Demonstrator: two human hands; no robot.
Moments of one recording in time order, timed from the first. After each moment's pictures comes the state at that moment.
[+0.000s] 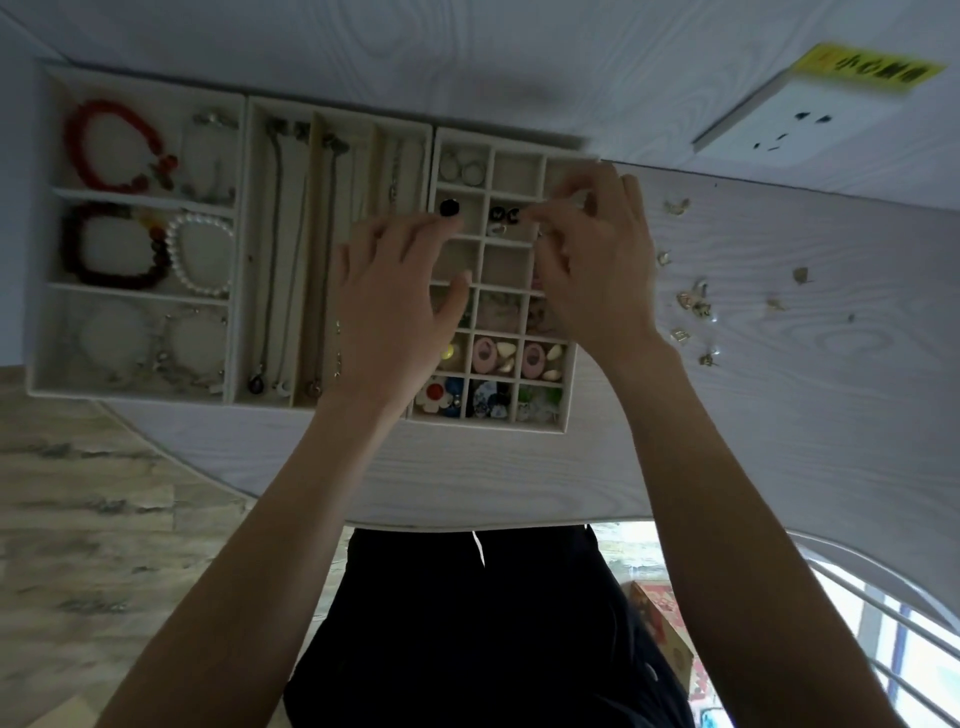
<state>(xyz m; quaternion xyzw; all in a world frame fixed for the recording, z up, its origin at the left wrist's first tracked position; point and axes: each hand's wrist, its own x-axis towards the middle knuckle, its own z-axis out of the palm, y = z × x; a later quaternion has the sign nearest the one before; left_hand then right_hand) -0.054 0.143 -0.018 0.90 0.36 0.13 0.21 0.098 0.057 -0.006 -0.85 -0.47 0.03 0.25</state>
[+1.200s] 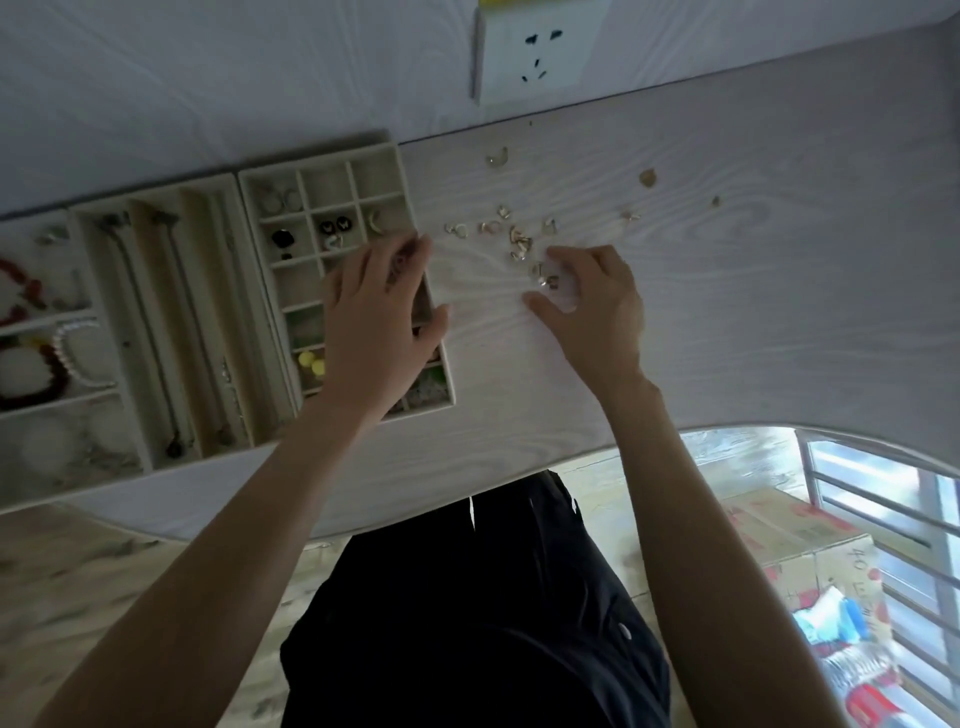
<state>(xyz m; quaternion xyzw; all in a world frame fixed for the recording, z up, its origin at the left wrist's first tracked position) 0.002 0.085 -0.017 0.97 0.18 0.02 0.15 0.118 -0.091 -0.029 -0.92 -0.19 0.13 0.31</state>
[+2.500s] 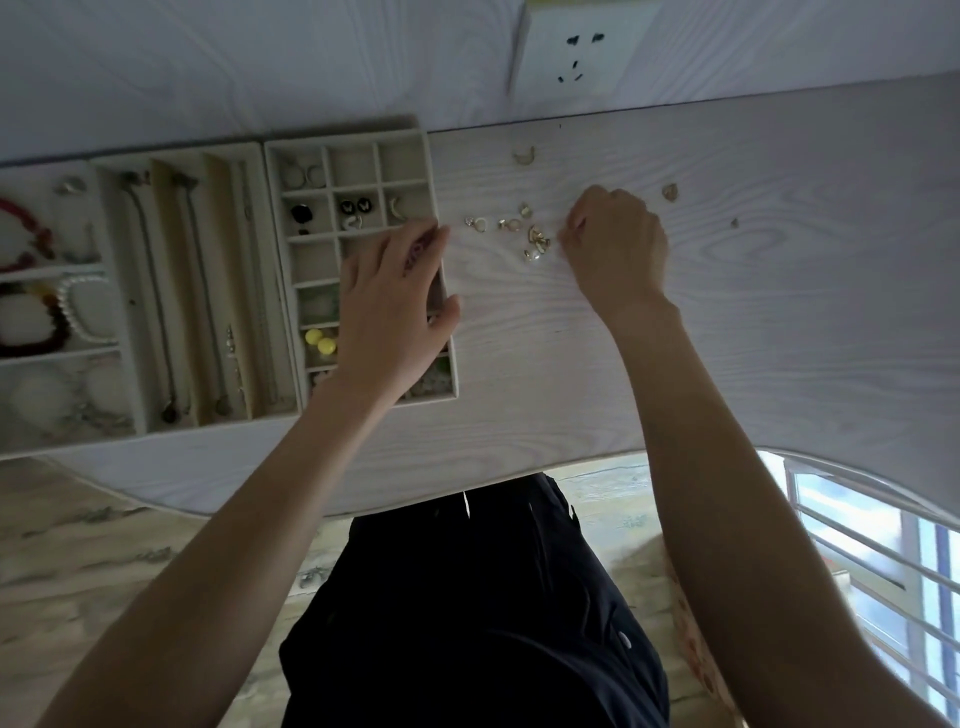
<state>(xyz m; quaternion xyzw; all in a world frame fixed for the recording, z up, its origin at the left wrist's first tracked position) 0.004 0.077 -0.016 0.96 0.21 0.02 0.17 0.175 -0.050 -0.010 -0.96 -0.25 0.14 0.07</state>
